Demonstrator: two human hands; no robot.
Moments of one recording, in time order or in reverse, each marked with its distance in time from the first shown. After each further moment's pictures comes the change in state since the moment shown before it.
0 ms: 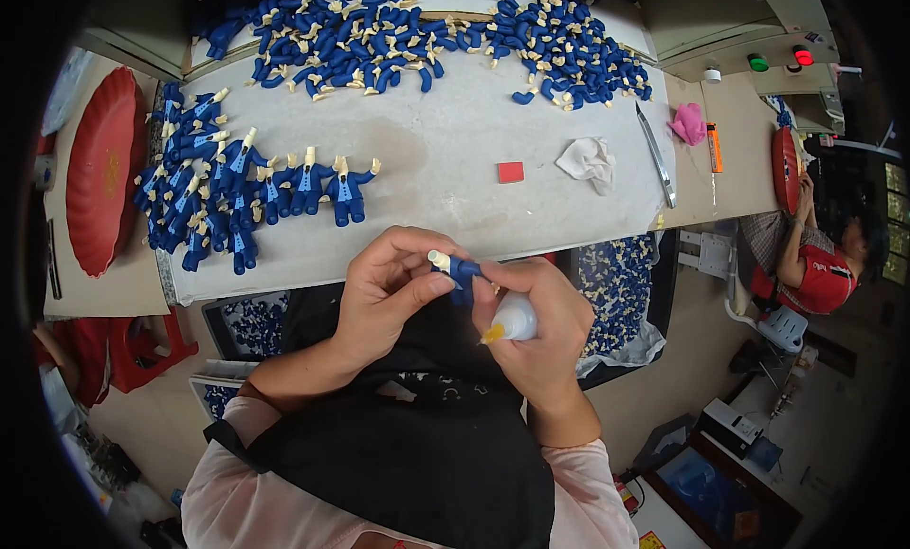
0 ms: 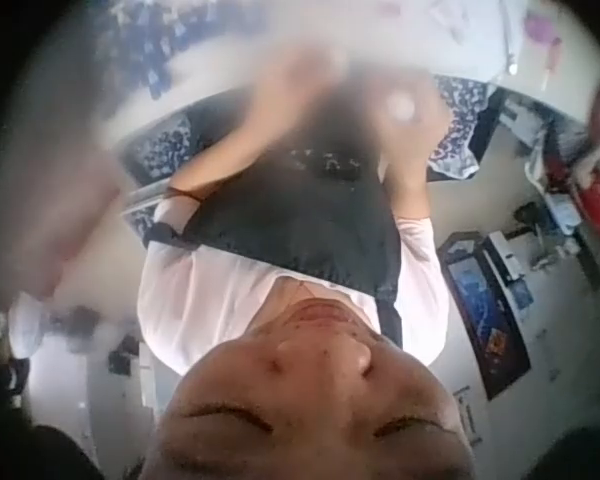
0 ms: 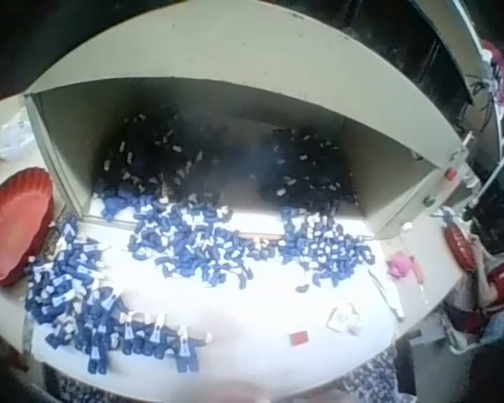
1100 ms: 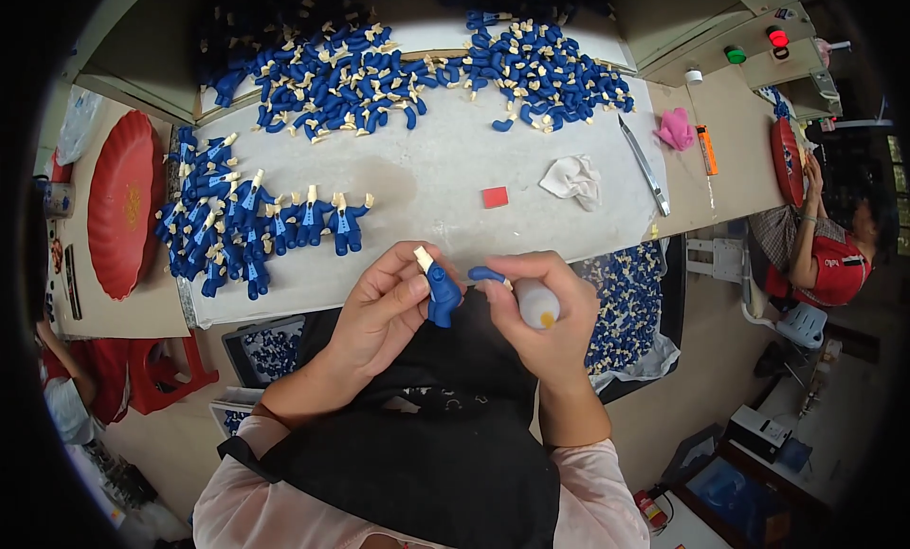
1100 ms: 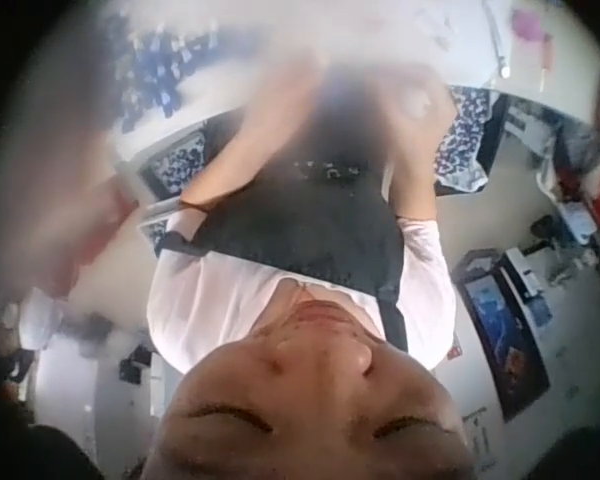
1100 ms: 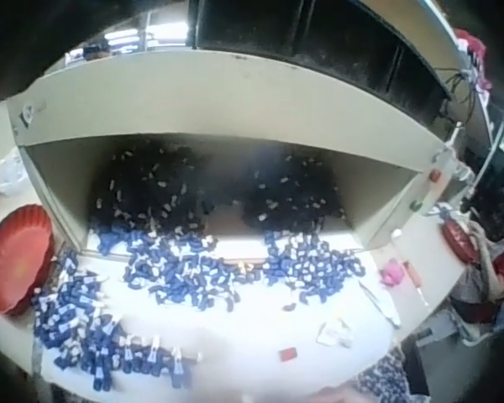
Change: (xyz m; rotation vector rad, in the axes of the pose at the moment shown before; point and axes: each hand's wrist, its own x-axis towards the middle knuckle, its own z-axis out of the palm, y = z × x) left_hand 0.007 0.008 0.002 -0.349 0.061 -0.309; right_hand 0.012 0.015 -0.014 0.351 -0.011 0.180
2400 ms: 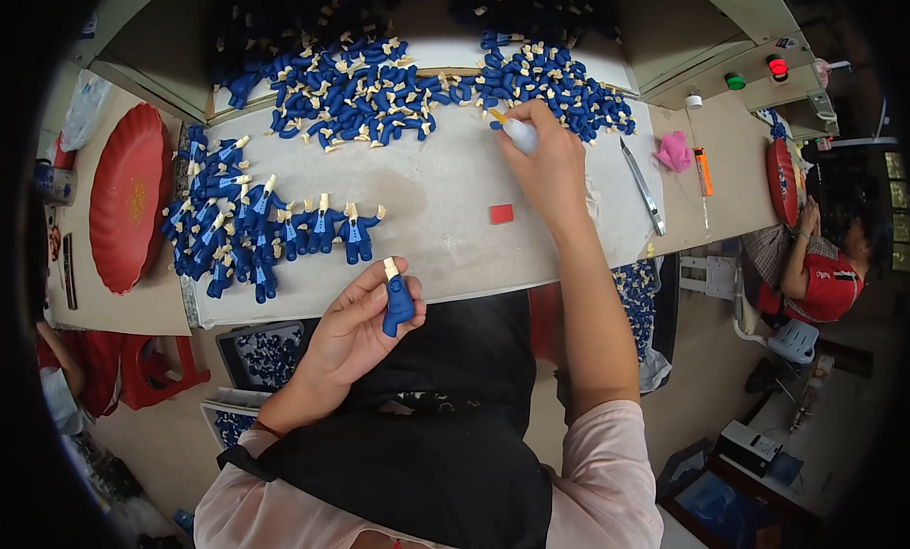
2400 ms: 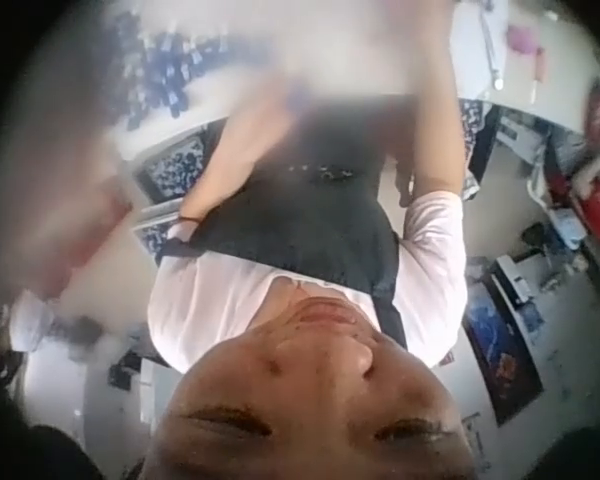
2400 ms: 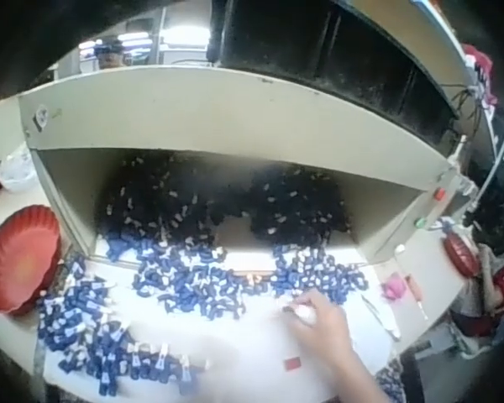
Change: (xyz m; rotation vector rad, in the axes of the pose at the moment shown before) left_hand -0.021 0.014 -0.022 -0.221 -0.040 -0.003; right_hand 0.136 0.050 0.020 -0.609 0.011 -0.327
